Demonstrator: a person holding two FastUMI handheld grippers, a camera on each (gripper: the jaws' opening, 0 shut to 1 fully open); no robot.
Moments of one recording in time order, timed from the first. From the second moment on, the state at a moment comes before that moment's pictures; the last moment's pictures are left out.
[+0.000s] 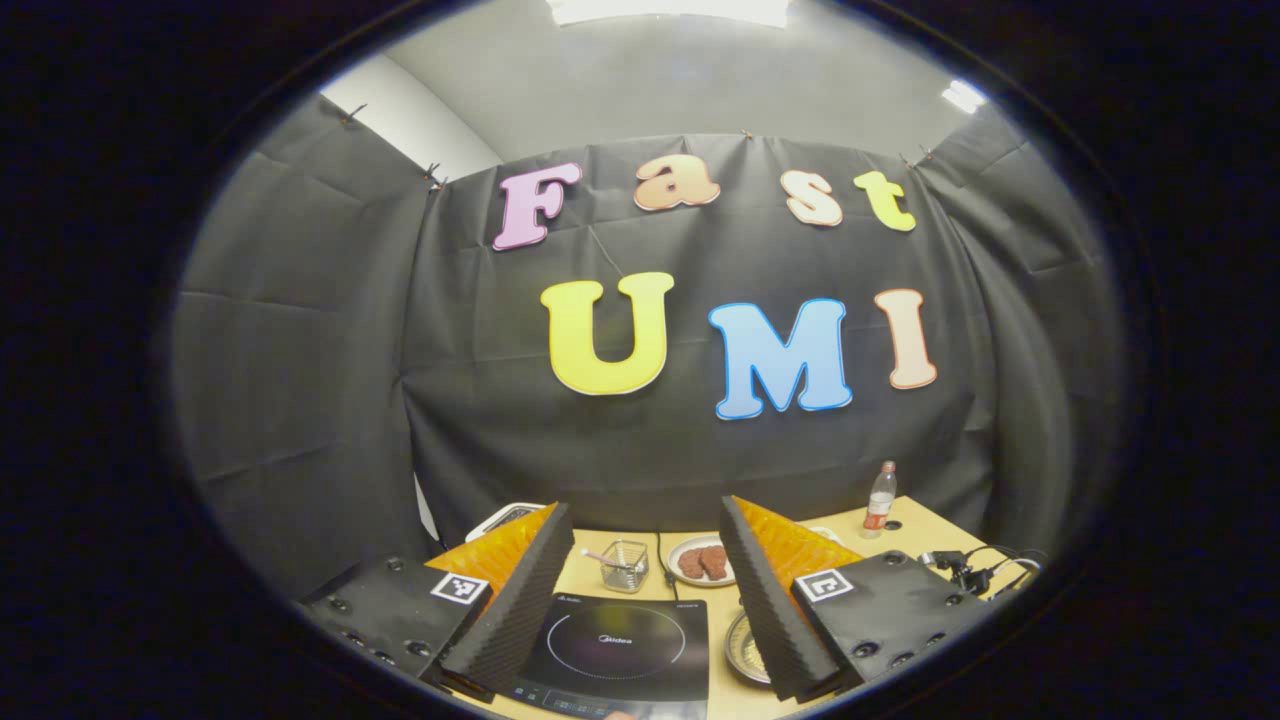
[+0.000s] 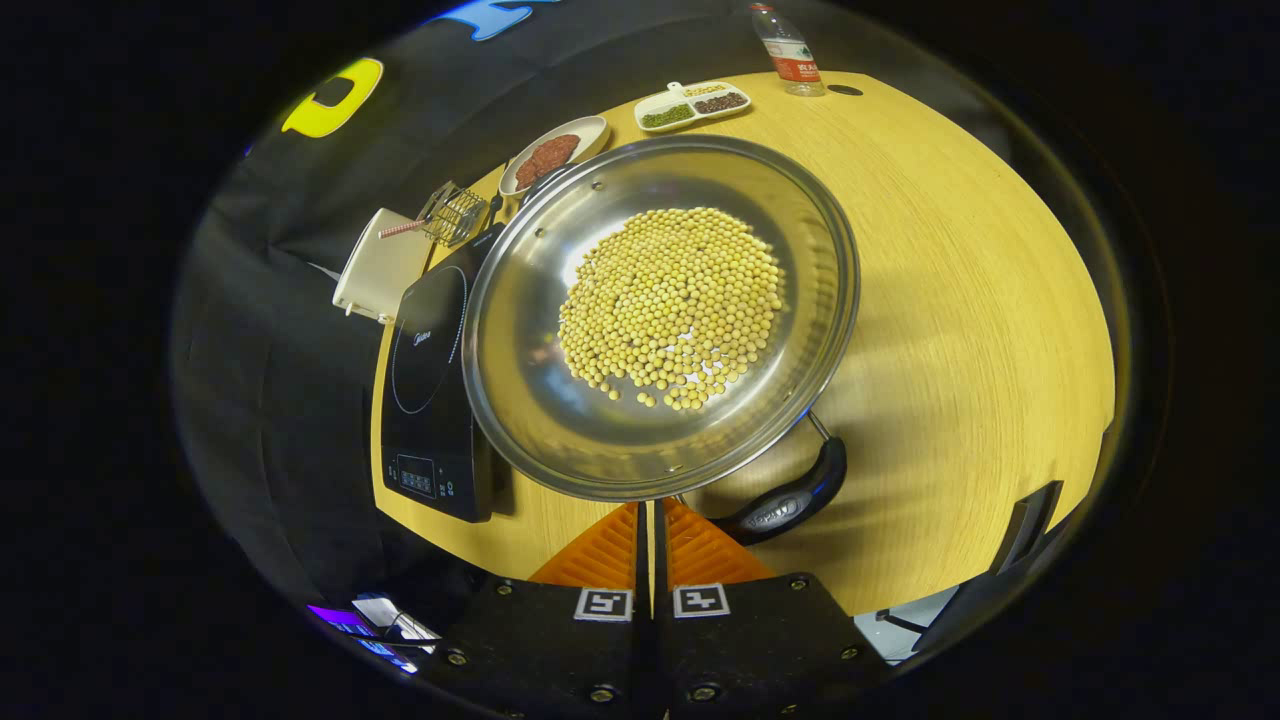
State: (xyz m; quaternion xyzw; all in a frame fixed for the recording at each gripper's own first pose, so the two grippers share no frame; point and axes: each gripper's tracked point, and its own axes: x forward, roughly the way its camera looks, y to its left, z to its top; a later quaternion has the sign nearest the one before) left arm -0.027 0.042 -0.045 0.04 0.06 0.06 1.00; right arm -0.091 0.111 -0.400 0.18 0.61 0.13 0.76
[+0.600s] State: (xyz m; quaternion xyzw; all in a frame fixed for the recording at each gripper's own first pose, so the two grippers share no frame) left arm -0.020 0.014 -0.041 0.03 0.05 0.07 1.00; right arm -0.068 0.050 -0.407 0.14 0.60 0.11 0.78
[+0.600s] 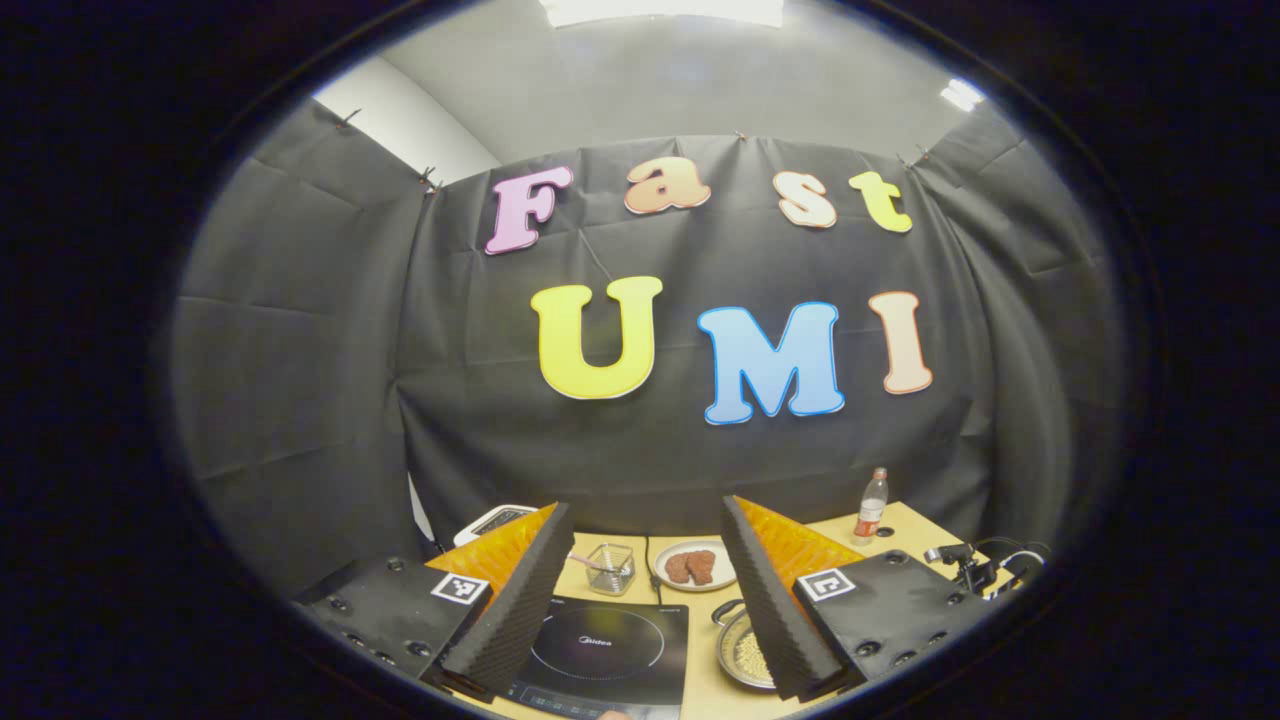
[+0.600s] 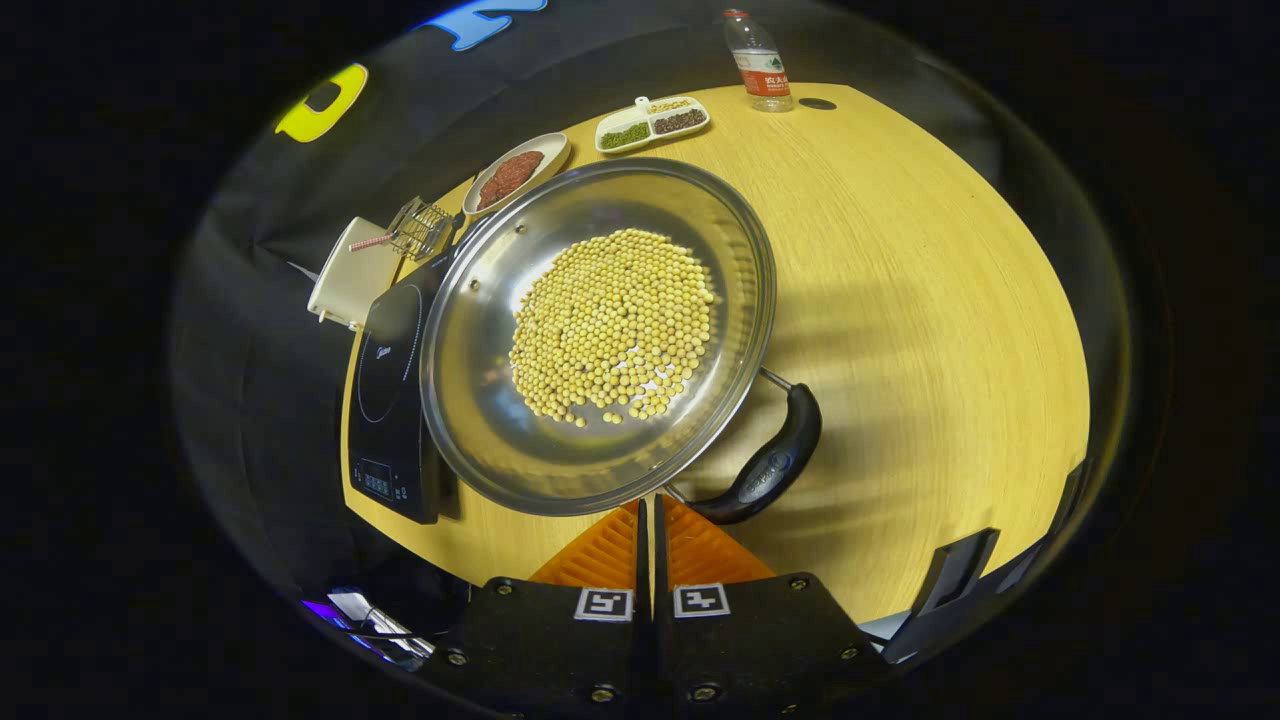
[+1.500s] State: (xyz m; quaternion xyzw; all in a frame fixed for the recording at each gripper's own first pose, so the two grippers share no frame) left arm -0.020 -0.025 -0.051 0.02 0.08 0.09 0.99; right arm -0.016 -0.025 -0.420 0.05 0.60 0.12 0.79
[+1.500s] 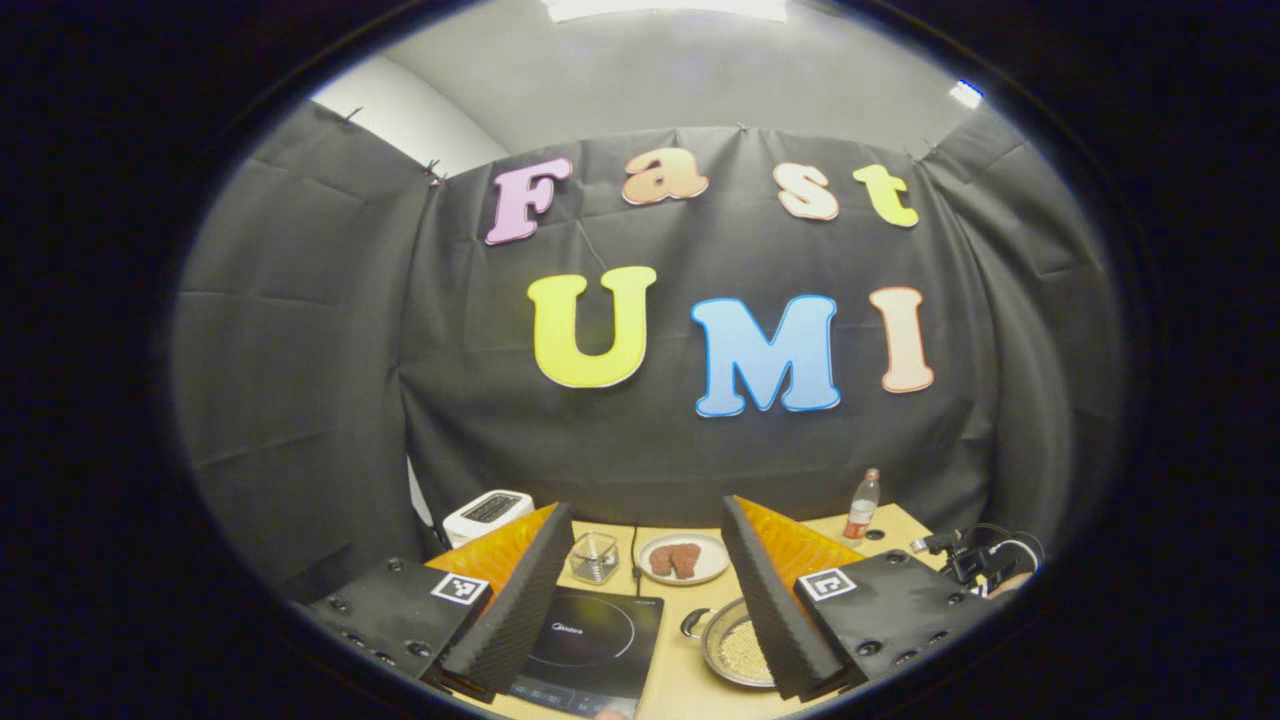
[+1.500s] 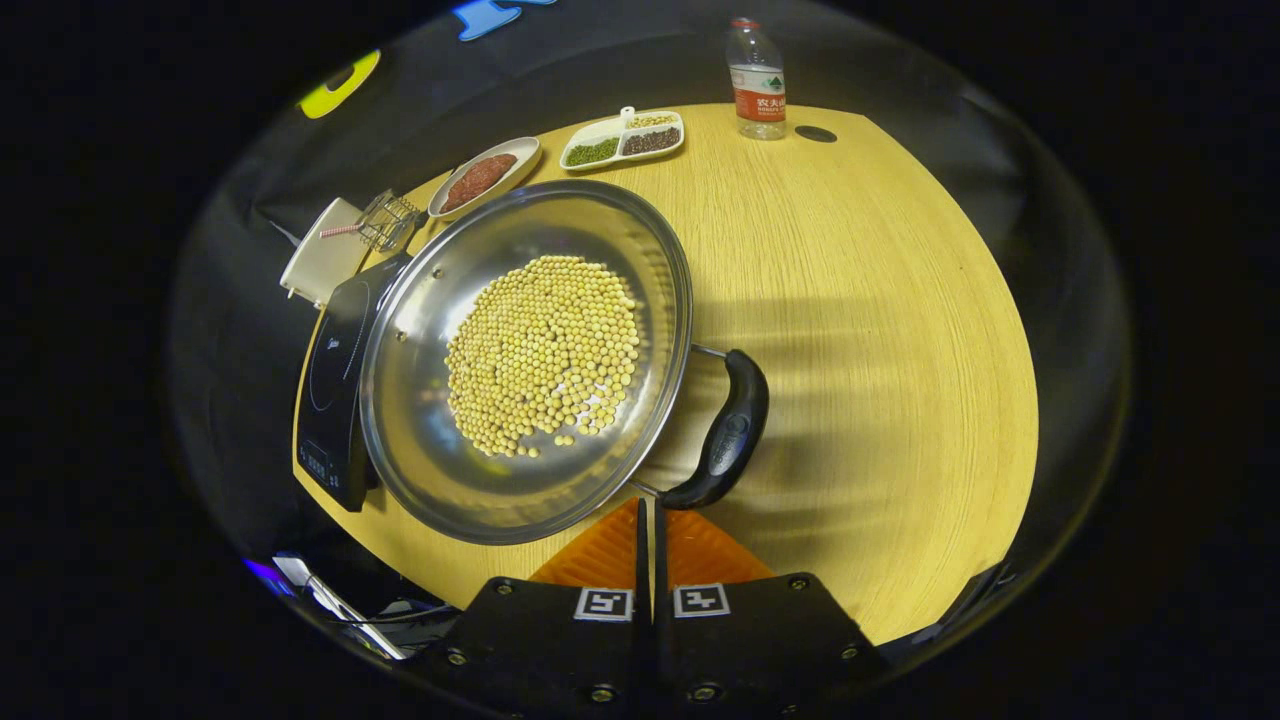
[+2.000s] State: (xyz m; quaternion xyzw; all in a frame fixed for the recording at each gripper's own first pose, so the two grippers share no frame) left arm -0.030 -0.040 -0.050 0.04 0.08 0.10 0.99; right arm 0.016 -0.044 -0.422 0.00 0.58 0.13 0.81
